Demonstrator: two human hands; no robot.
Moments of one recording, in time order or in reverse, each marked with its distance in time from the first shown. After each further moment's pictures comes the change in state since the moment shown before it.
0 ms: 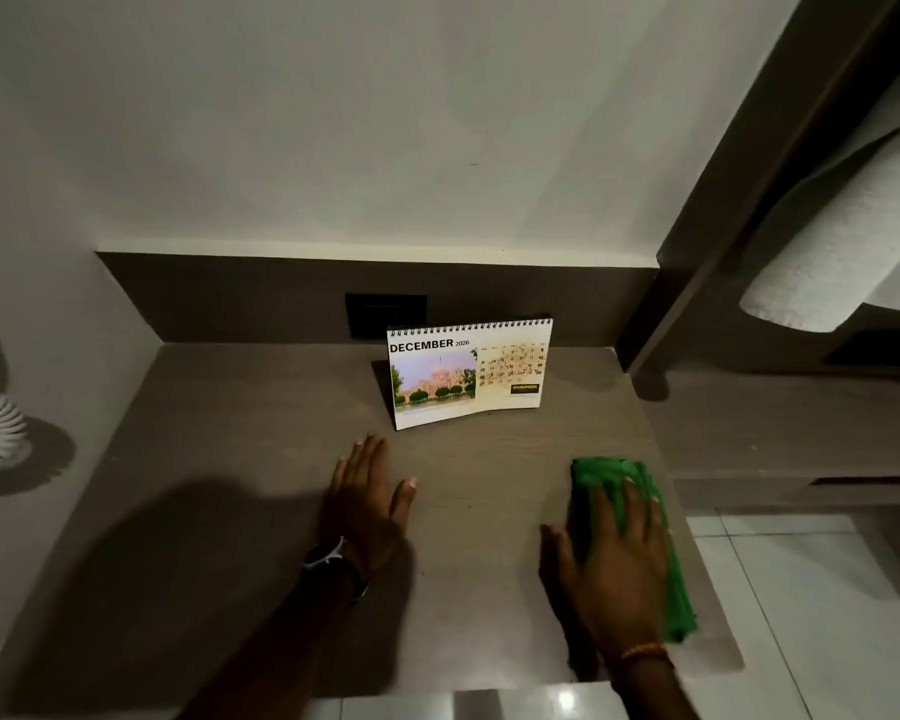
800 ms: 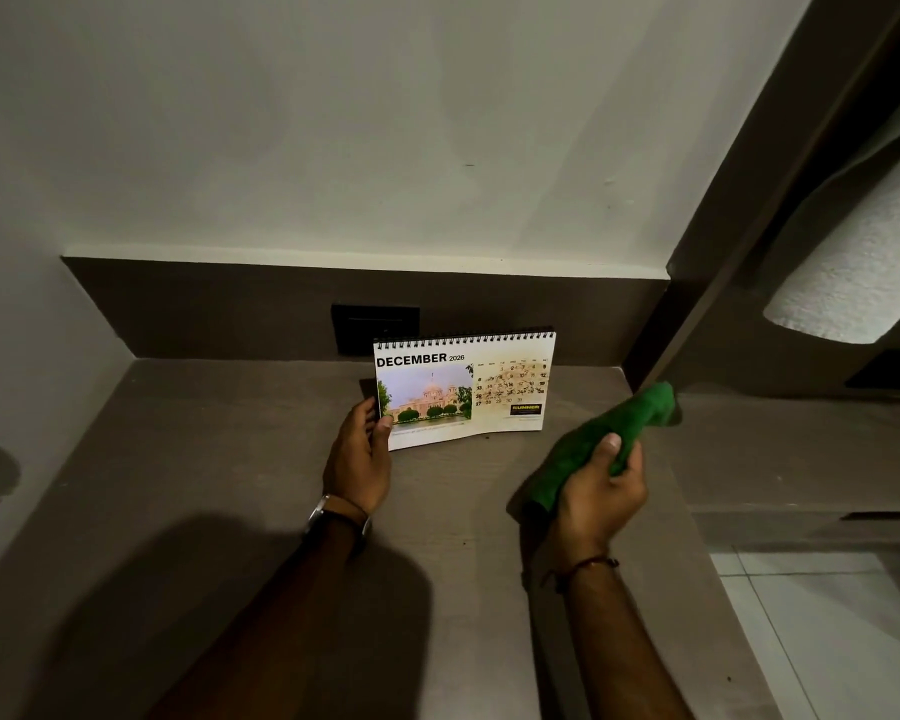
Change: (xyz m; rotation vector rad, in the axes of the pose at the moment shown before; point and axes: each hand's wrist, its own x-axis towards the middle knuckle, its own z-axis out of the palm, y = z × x) left_hand 0.095 -0.004 0.024 -0.552 0.251 -0.104; right_hand 0.107 -0.076 -0.001 1.355 0.624 0.456
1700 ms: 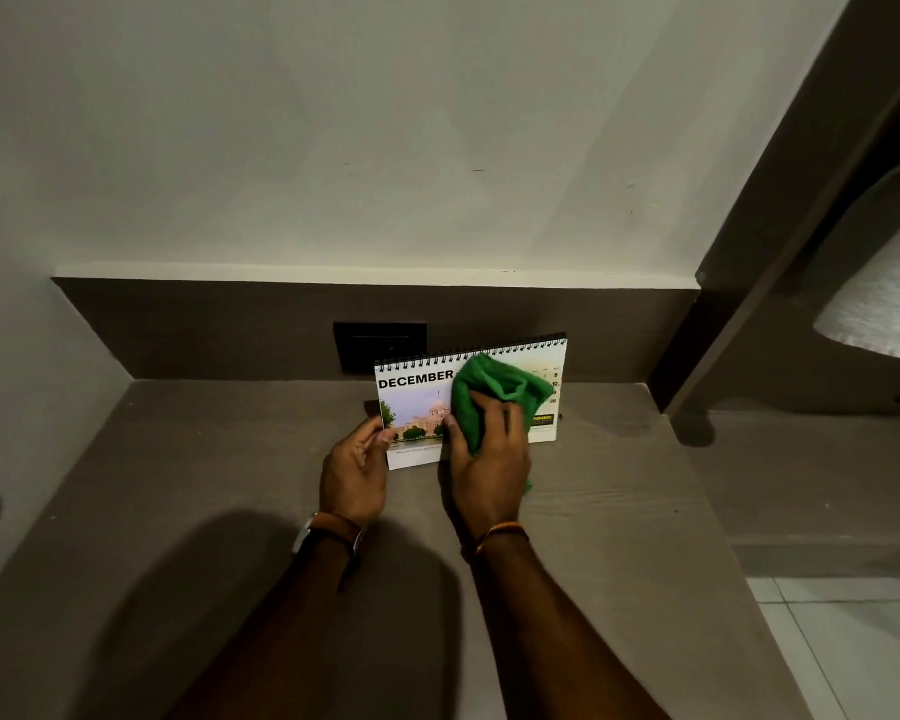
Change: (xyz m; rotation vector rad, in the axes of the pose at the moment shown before) left_hand 0.021 -0.012 0.000 -0.170 -0.022 -0.056; right_hand -0.034 0.049 0.101 -0.431 -0.468 -0.631
